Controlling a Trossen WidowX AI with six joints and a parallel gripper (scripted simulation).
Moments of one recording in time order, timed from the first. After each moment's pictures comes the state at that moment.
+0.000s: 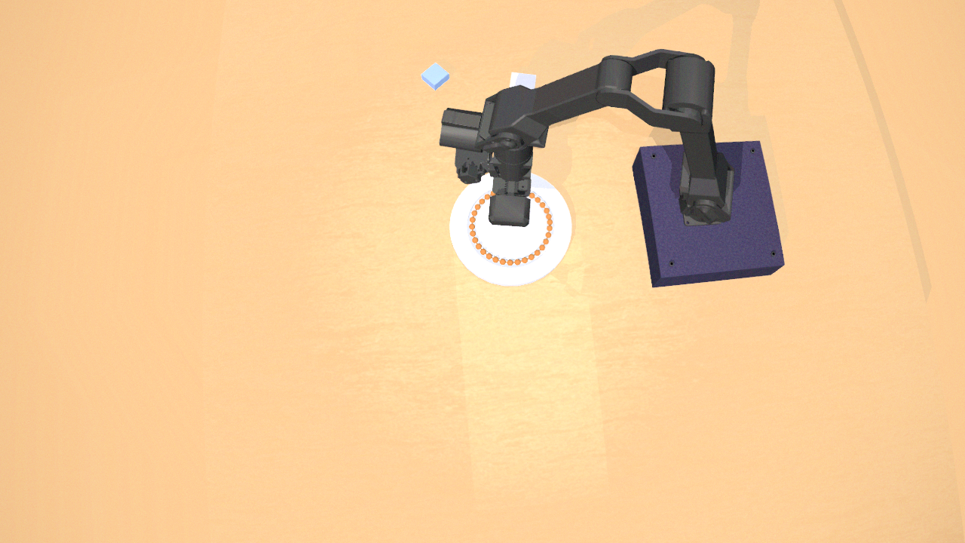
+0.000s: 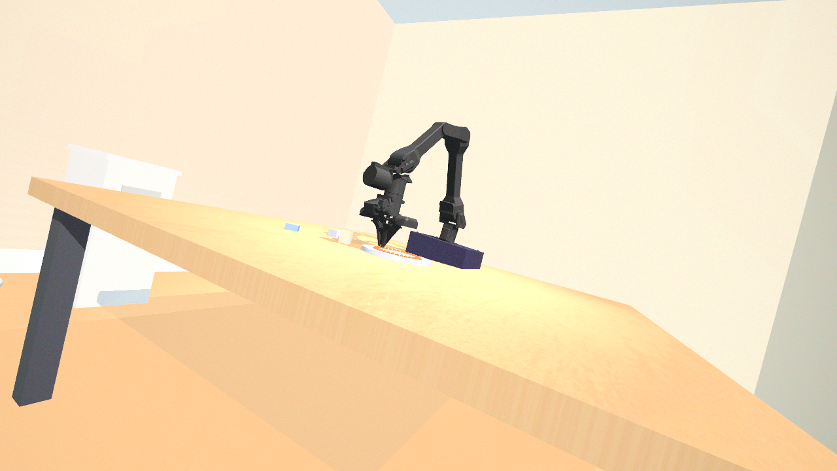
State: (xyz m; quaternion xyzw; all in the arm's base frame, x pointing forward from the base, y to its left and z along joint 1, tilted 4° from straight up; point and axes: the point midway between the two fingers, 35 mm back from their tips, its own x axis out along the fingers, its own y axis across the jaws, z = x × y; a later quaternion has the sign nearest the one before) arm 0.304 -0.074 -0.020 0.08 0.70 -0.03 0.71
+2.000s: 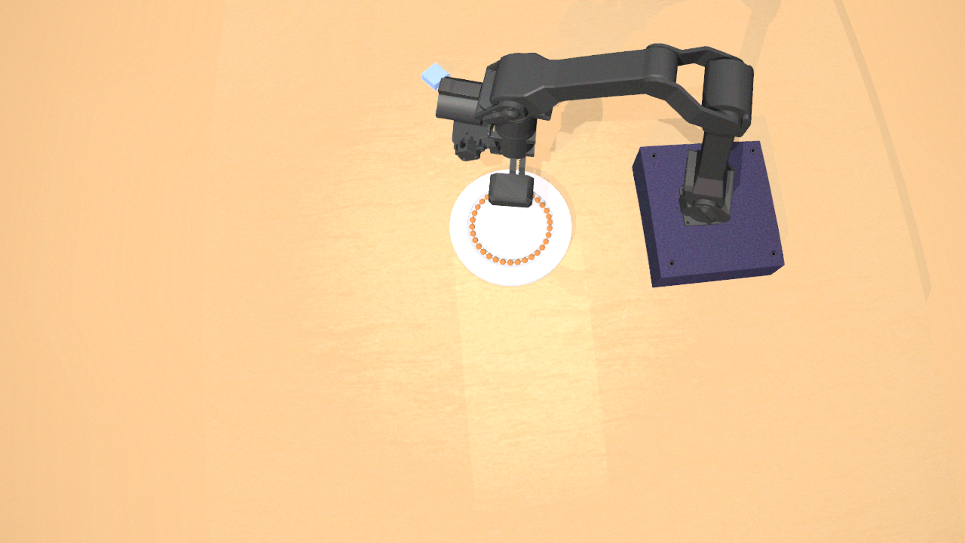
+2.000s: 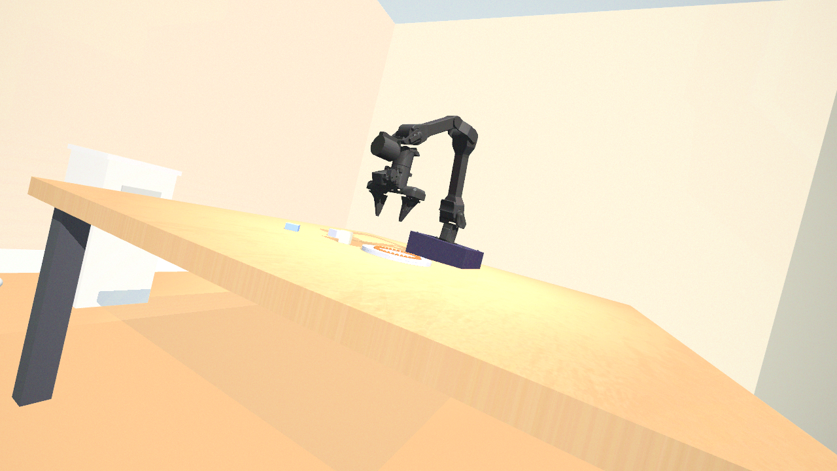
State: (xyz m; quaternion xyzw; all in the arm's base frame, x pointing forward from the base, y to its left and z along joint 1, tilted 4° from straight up) arm 0.301 -0.078 0.062 0.08 0.70 -0.04 0.71
